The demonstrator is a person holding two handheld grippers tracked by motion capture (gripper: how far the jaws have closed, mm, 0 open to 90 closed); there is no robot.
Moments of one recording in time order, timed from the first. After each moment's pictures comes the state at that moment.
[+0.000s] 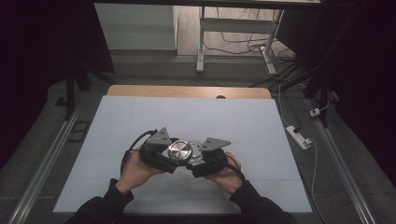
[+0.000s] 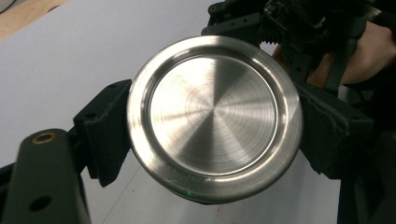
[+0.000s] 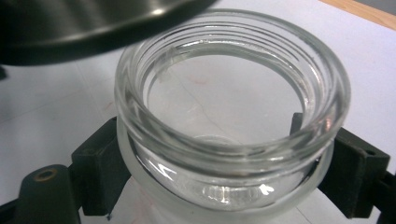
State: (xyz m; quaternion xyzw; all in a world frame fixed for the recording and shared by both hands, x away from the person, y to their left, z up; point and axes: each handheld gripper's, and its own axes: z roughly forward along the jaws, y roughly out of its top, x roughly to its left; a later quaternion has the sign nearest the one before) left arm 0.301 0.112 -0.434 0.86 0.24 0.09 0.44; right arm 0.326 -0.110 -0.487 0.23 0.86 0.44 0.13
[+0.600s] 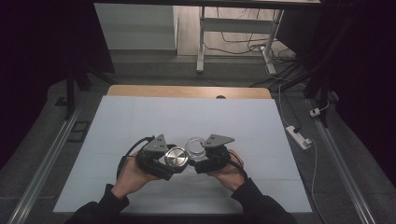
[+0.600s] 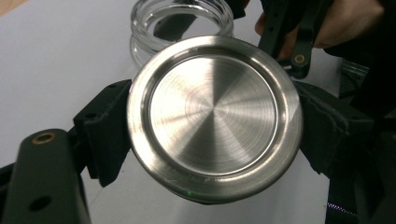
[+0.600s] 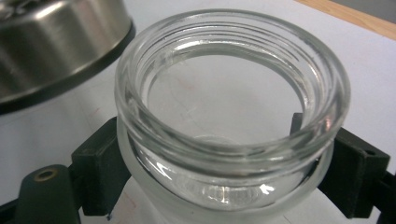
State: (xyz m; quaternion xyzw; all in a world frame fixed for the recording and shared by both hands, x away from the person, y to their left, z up) left arm 0.287 0.119 -0.446 0.87 0.23 0.08 0.43; right arm 0.335 -0.117 -0.482 0.24 0.85 0.45 0.13
